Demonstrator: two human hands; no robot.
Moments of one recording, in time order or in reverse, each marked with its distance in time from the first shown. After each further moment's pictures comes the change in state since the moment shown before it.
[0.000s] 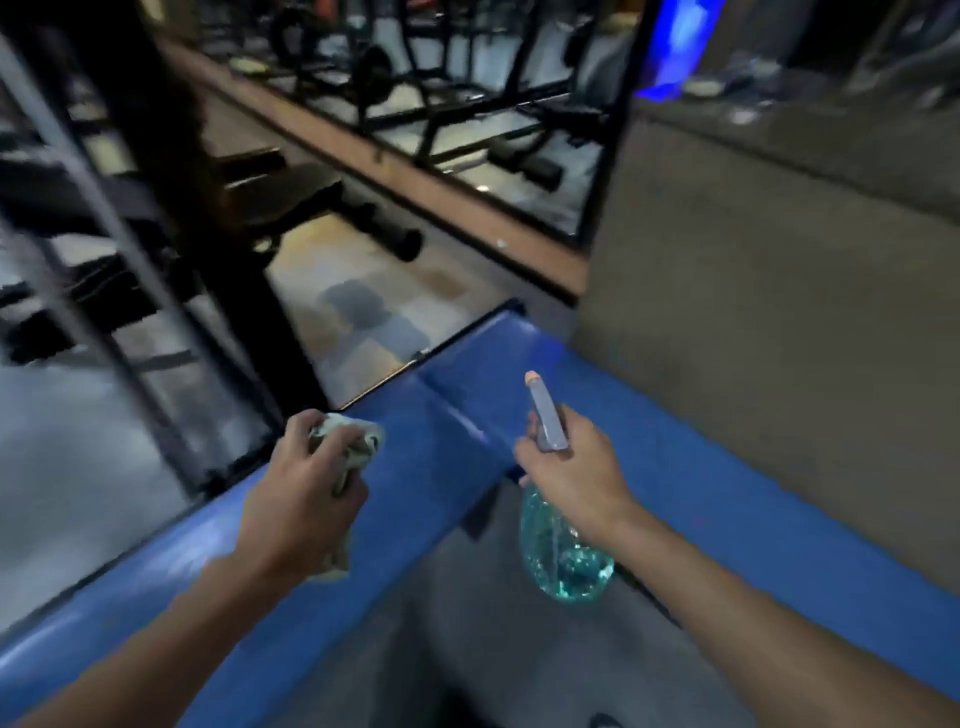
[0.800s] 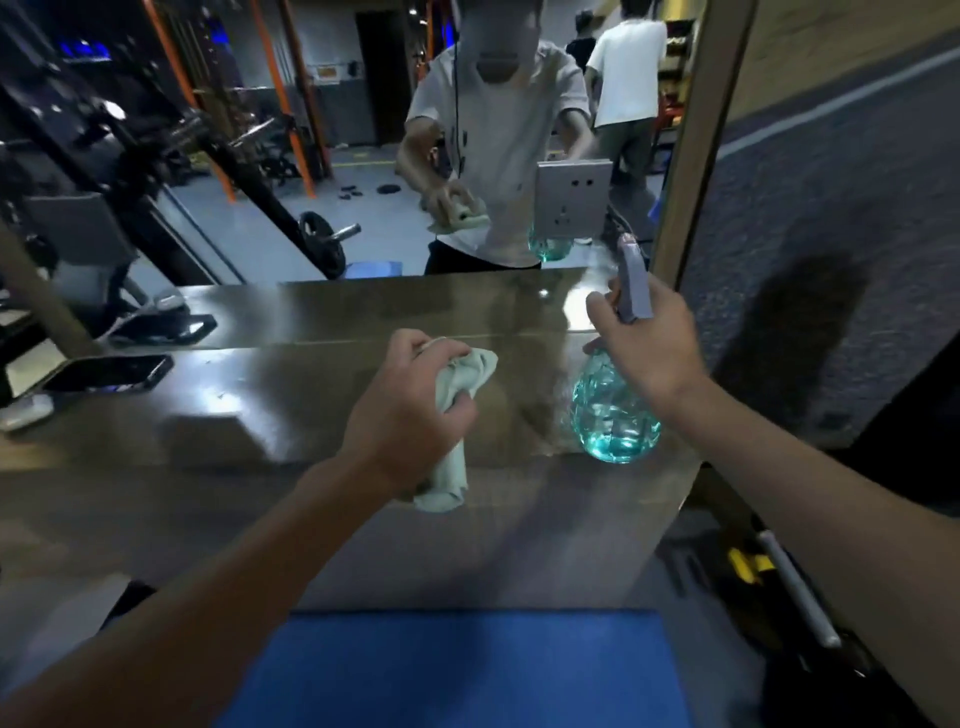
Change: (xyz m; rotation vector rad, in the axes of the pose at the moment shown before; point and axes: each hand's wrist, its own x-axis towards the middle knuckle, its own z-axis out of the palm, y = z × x) left_hand 0.168 0.772 0.178 -0.419 -0.304 0.884; right_hand 0.046 0.100 -0.727 0.105 1.064 -0.054
